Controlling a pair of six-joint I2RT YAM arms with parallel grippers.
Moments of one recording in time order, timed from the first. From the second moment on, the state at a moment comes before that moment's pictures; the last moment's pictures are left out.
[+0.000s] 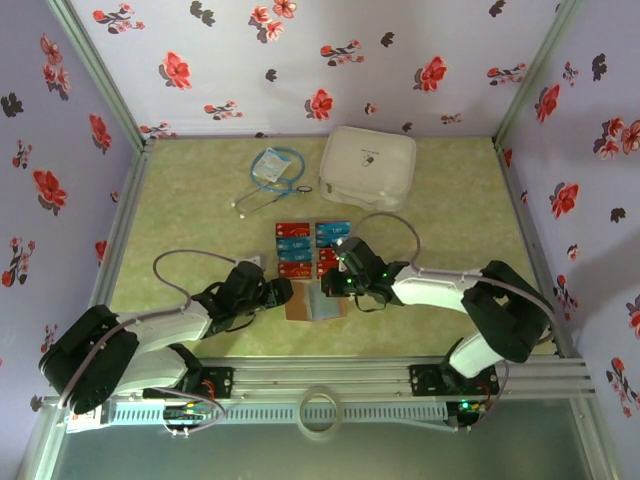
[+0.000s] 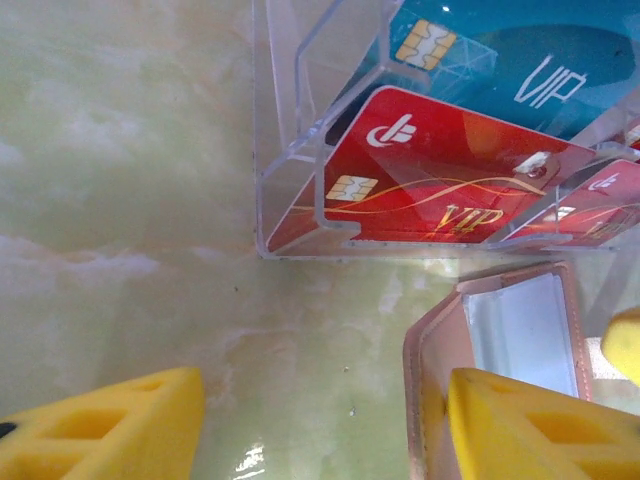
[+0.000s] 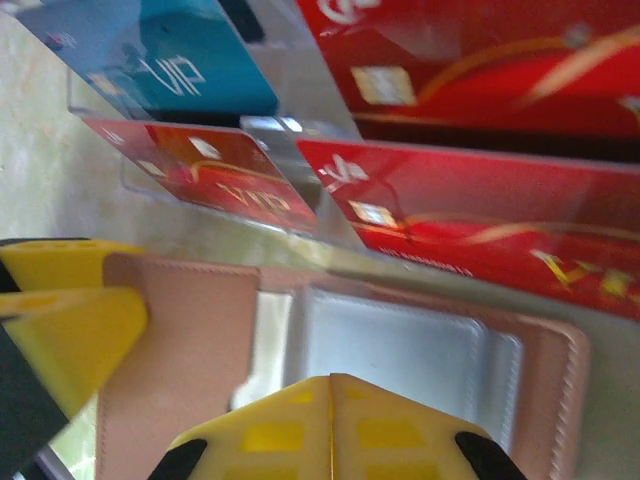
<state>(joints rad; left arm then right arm) -0.77 1.21 0.31 0.14 0.00 -0.89 0.86 1.54 0.69 0.00 -0.22 0.77</state>
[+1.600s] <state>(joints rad) -0.74 1.16 0.28 0.12 -0.02 -0.87 0.74 1.85 1.07 0.04 -0.23 0.70</state>
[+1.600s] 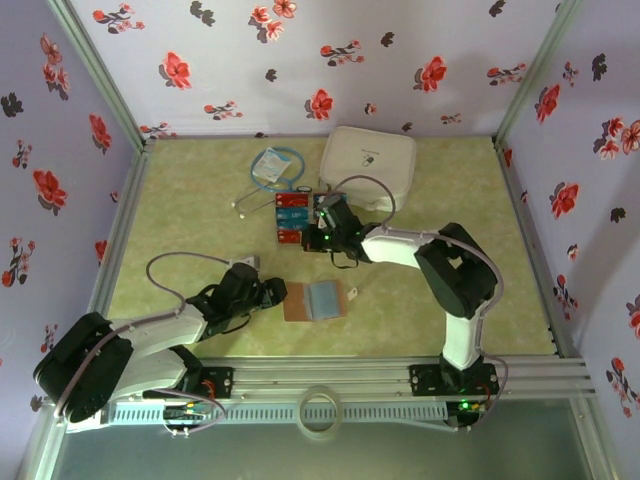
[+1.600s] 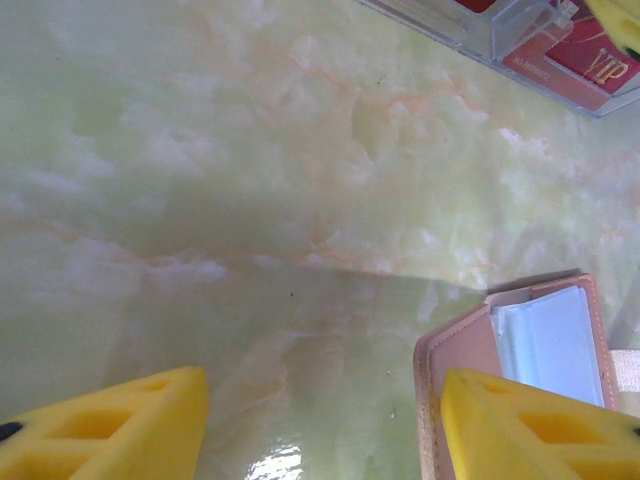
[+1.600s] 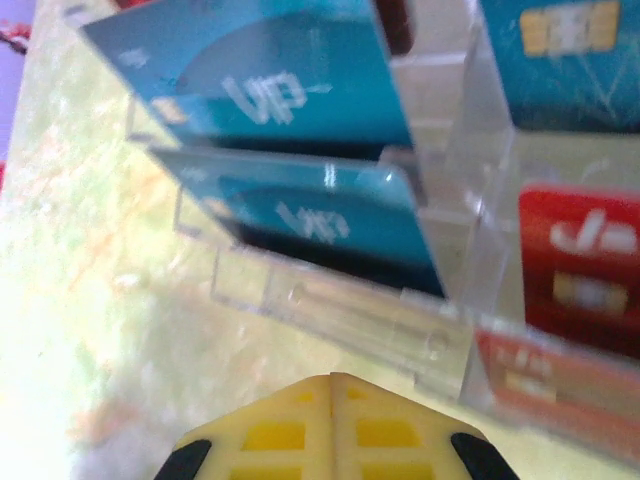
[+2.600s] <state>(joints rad) -0.73 1.35 0.36 0.24 0.05 -0.83 0.87 1.55 0.62 -0.02 -0.24 0.71</state>
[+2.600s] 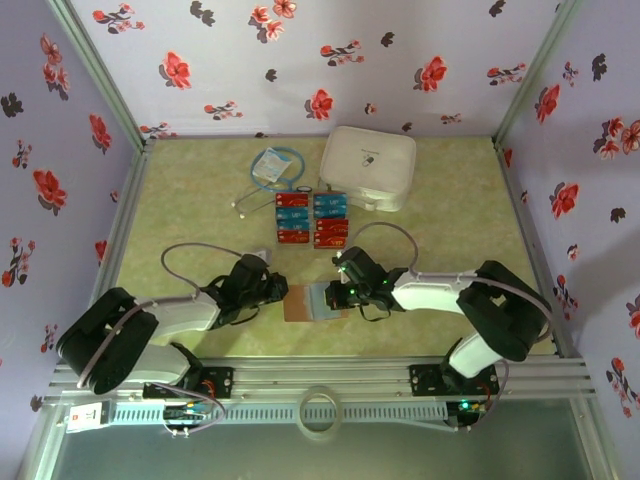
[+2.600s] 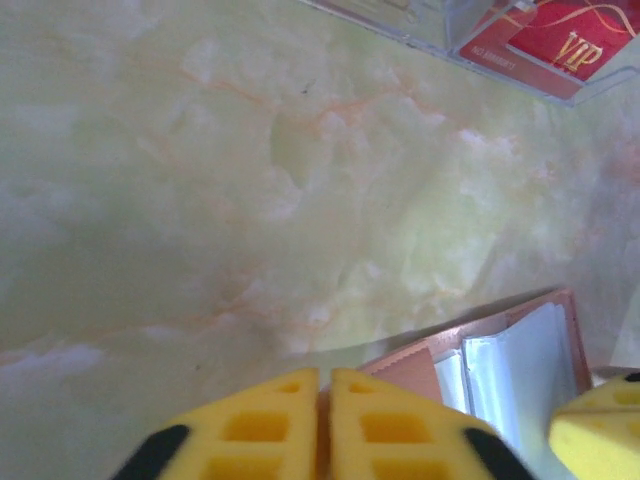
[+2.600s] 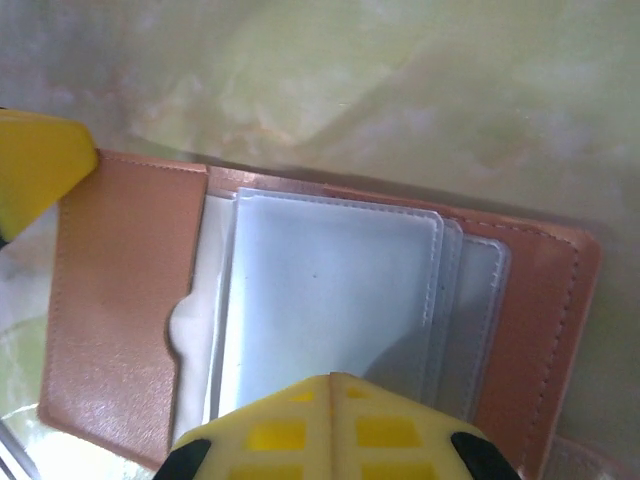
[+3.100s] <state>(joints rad) -0.62 1.49 0.51 0.24 0.08 -0.76 0.76 1.72 0.76 0.08 -0.24 0.70</state>
